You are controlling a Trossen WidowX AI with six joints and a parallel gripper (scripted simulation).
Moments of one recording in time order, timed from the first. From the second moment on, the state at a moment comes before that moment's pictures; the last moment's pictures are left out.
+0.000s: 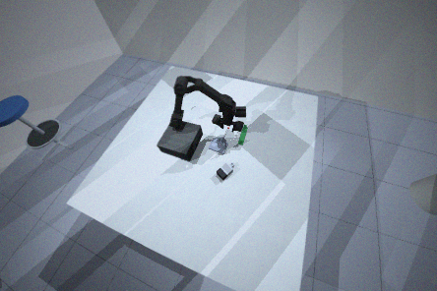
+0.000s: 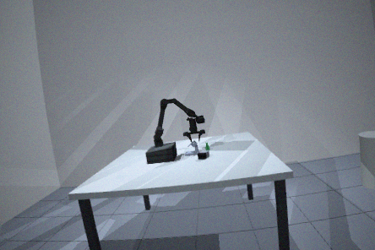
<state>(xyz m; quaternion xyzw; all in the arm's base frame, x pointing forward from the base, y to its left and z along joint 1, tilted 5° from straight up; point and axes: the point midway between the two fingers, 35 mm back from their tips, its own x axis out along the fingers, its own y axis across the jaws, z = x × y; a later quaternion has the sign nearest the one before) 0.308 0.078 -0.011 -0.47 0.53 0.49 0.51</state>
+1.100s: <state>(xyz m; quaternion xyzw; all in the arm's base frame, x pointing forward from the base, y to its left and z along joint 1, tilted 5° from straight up) 0.303 0.076 -0.041 -0.46 0.54 0.49 0.51</state>
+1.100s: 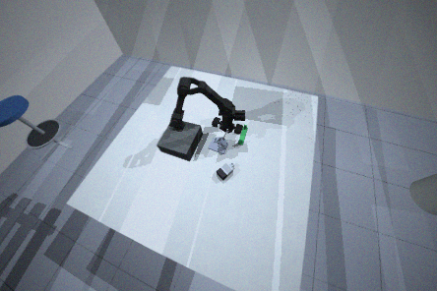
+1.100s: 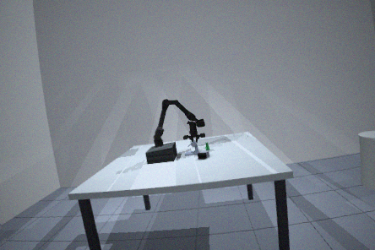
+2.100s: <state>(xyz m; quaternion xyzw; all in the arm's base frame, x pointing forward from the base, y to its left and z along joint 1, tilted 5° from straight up) 0.306 0.082 -0.030 -0.42 0.50 0.52 0.56</state>
